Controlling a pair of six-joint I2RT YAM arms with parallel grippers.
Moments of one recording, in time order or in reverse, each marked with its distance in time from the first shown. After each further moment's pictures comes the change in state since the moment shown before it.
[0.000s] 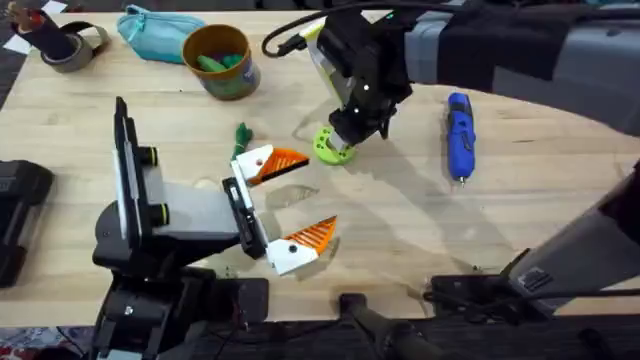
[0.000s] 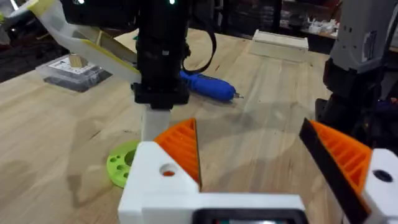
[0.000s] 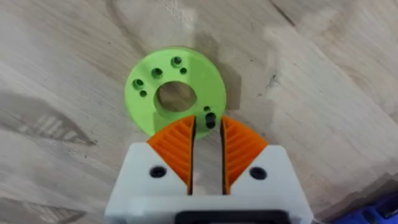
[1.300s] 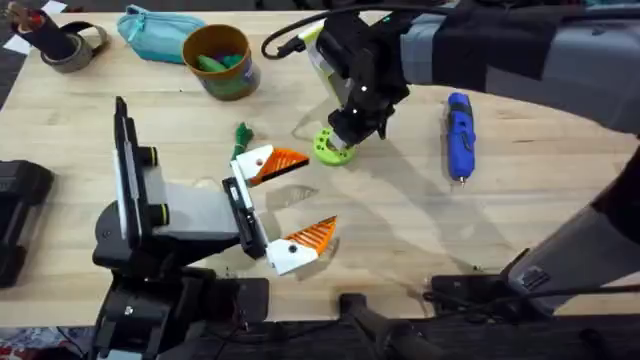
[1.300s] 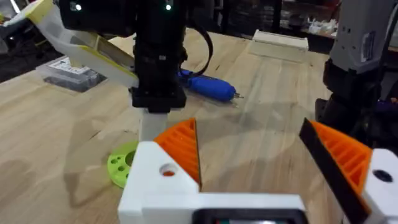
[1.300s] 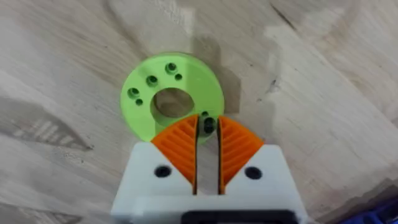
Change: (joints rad) left arm 0.000 0.000 0.000 0.000 0.000 0.000; right arm -0.002 0.019 0.002 0.017 0.001 -0.003
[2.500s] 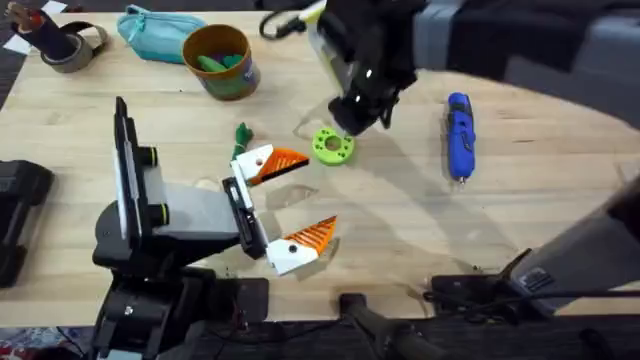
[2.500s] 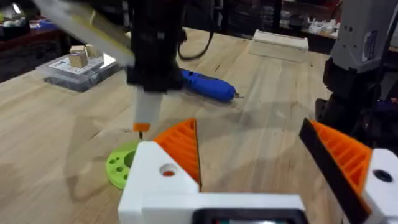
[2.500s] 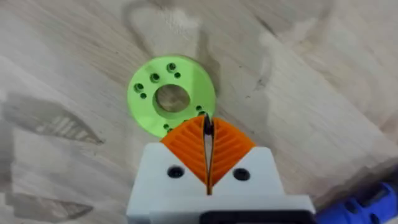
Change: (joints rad) left arm 0.000 0.000 0.000 0.000 0.000 0.000; right arm -0.008 -0.037 0.064 -0.065 0.003 -0.007
